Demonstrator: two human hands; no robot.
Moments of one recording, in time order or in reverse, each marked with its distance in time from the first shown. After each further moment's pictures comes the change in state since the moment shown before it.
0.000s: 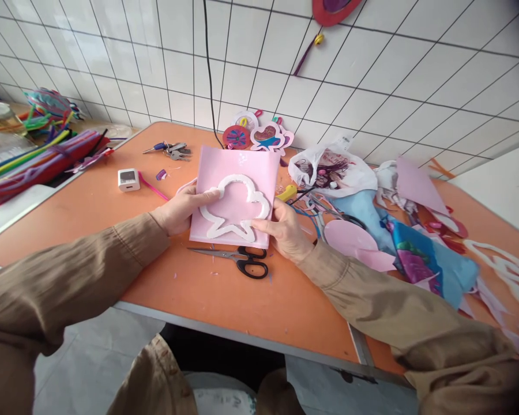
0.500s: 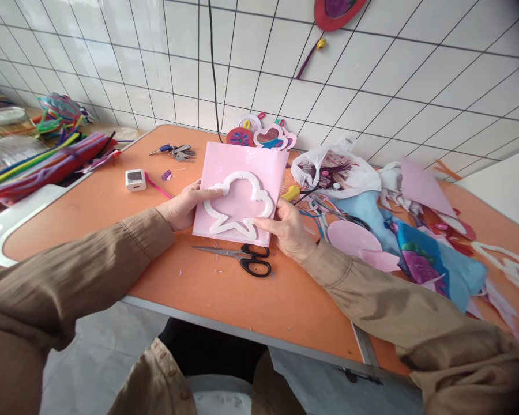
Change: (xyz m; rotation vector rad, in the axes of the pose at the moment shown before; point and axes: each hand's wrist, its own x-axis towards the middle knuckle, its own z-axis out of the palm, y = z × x) left_hand 0.005 0.002 -0.006 0.001 -0.072 0.010; right_hand 0.001 0.003 0.000 0.016 0.002 -0.032
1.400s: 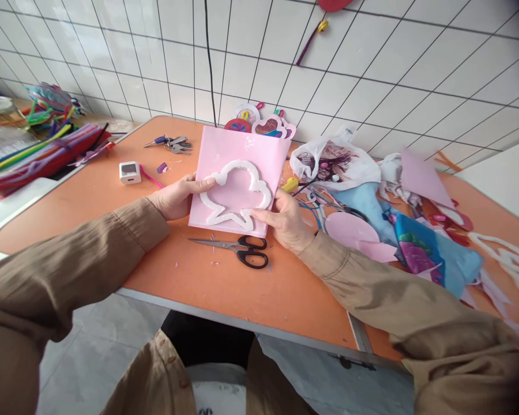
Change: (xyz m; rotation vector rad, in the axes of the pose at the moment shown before) left_hand 0.006 0.001 -0.018 0.071 -0.182 0.022; right_hand 0.001 -0.006 0.005 -0.030 0.029 -0.026
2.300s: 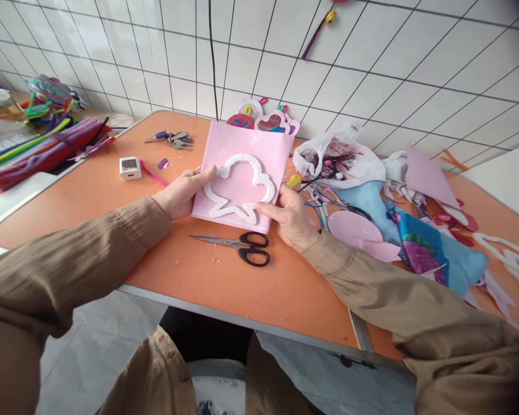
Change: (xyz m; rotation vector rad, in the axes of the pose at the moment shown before) left_hand 0.002 0.000 0.024 -0.051 0.331 -0.024; right_hand 0.003 0.002 -0.004 0.047 0.044 -0.004
